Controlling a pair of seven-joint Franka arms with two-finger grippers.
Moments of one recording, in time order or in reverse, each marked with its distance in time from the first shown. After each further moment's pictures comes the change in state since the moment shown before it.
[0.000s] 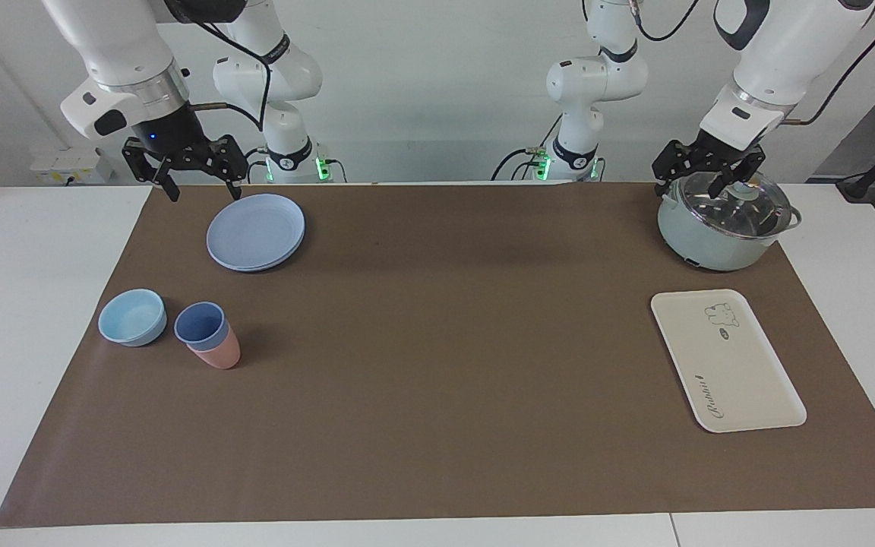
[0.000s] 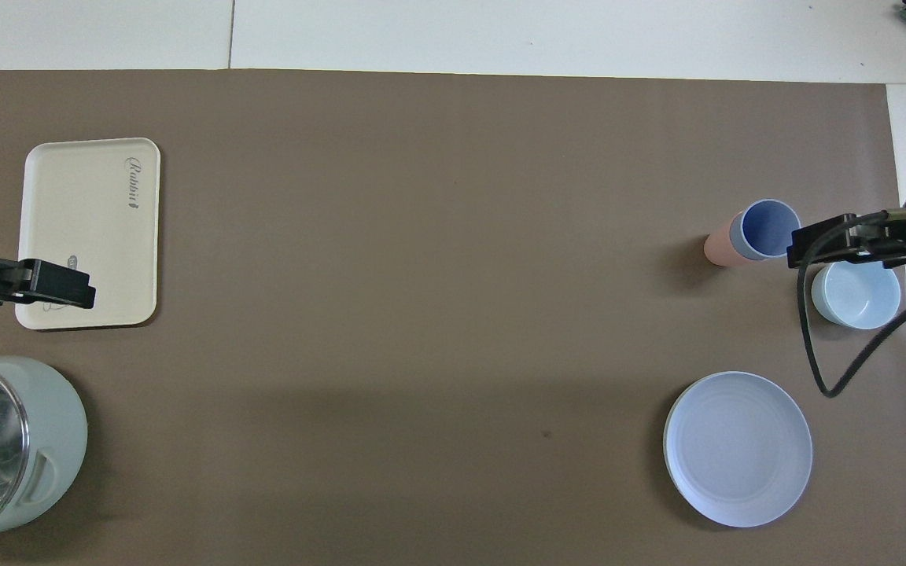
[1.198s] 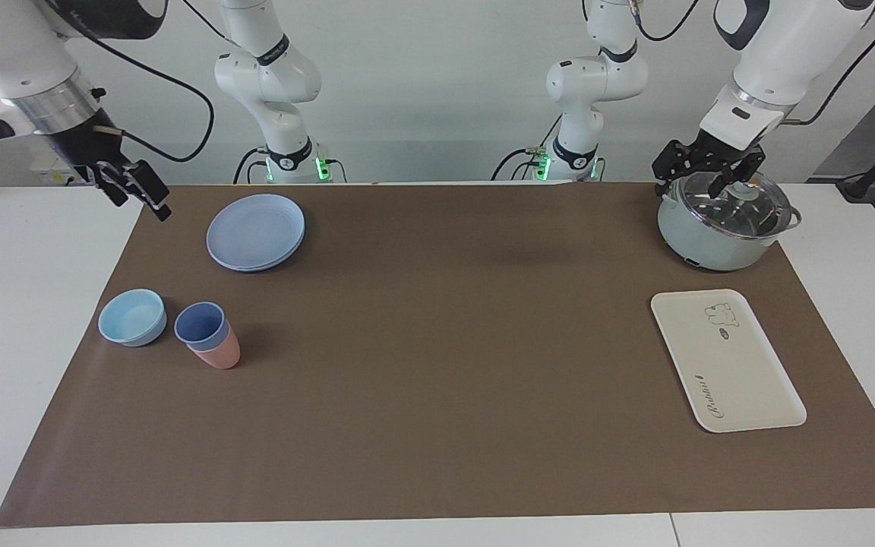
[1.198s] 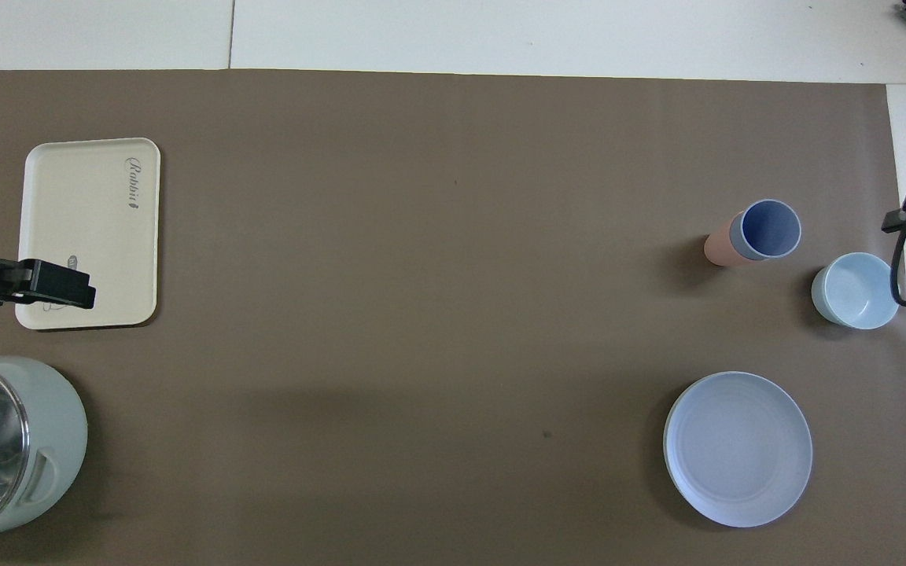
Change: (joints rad) left arm 0.000 0.000 0.000 0.000 0.000 0.000 0.000; right arm -0.240 0.045 -0.010 -0.010 0.117 0.076 0.293
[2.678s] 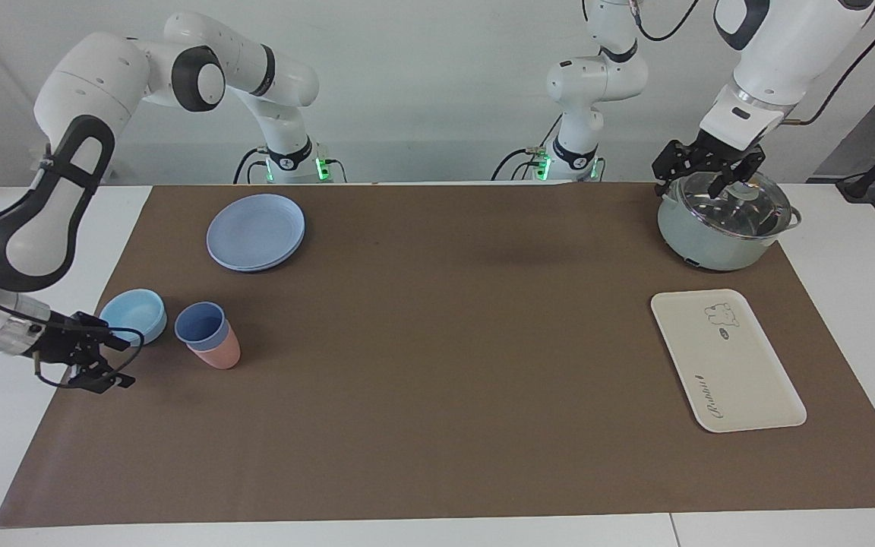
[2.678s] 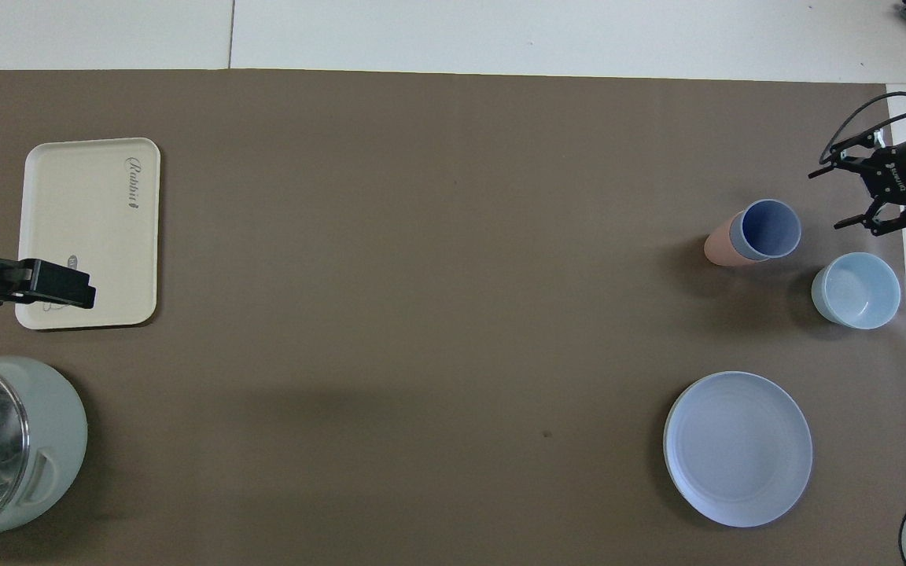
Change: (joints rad) left arm 0.000 0.000 0.000 0.000 0.000 0.000 0.000; right arm -0.171 0.747 0.021 0.445 0.200 0.064 0.333
